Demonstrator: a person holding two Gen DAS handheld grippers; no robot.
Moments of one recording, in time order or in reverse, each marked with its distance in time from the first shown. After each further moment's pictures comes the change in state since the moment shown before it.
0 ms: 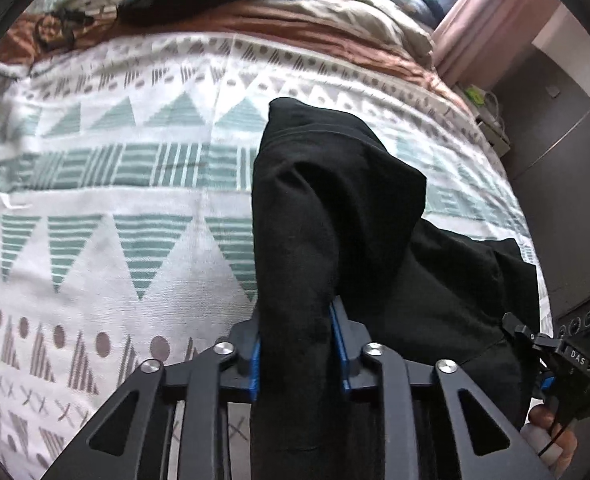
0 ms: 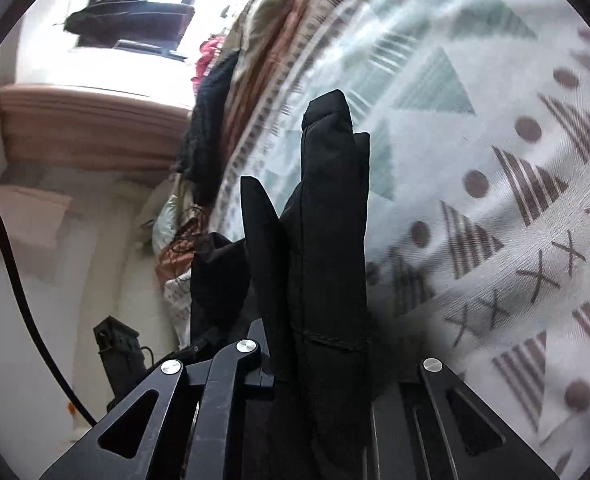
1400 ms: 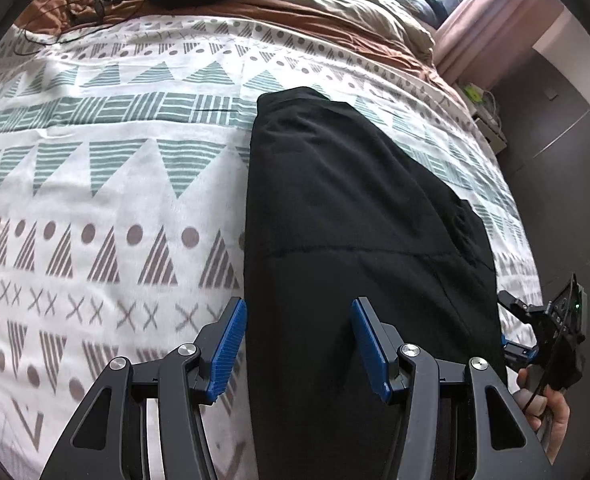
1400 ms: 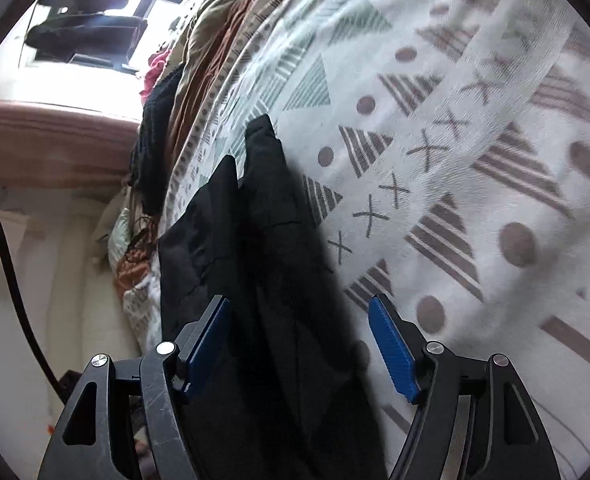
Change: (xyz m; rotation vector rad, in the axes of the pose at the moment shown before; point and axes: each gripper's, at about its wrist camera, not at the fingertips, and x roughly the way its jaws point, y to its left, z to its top) left arm -0.023 0.019 -0.059 -0.040 0.043 -0.005; right arm -0.042 -0.056 -0.025 0.111 -0.007 -0.166
